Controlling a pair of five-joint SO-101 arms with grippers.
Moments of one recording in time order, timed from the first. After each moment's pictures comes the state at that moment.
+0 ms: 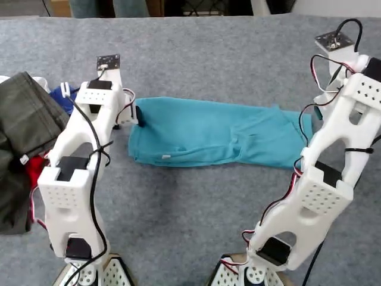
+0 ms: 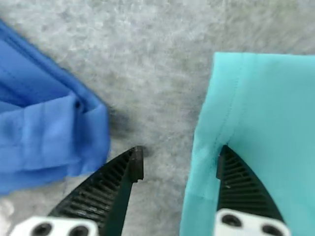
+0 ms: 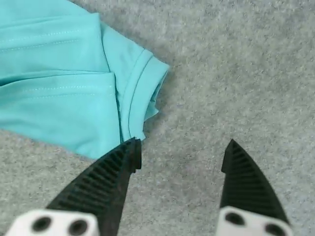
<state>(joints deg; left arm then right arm) -0.6 27.2 -4.0 62.6 10.0 29.7 31.9 -45.7 98.5 45.1</state>
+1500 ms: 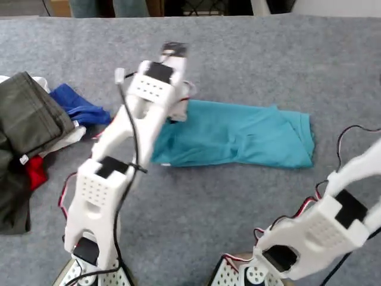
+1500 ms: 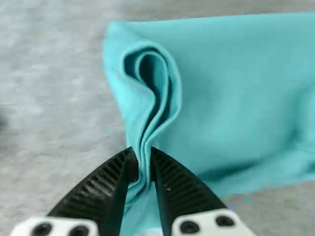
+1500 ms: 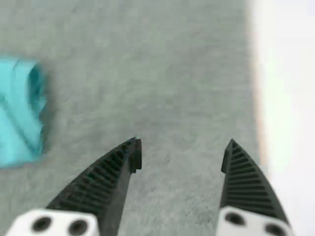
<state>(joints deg) 20.7 35.1 -38.6 88.4 13.4 46.9 15.1 -51.2 93.5 38.5</state>
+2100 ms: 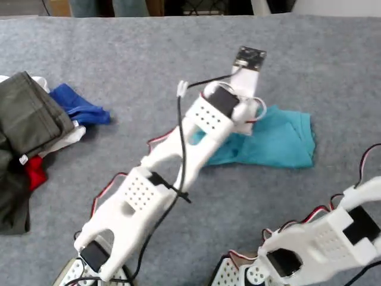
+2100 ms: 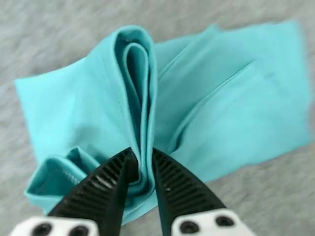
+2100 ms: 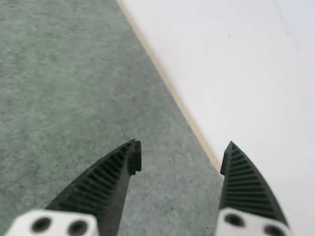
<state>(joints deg) 38.8 54.5 -73.0 85.1 21.3 59.3 13.5 -59.7 90.5 33.8</state>
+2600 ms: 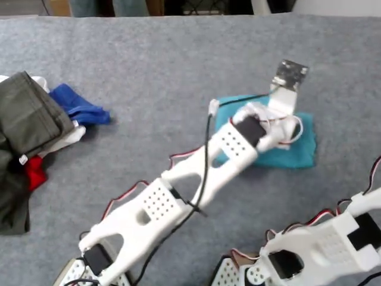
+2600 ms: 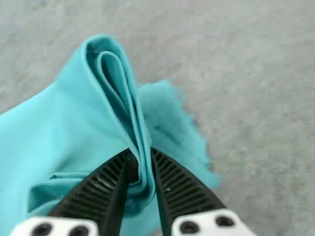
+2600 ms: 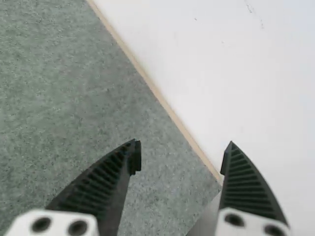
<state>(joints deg) 48.1 62.5 -77.7 61.3 20.2 64.1 13.5 -59.8 88.6 33.8</state>
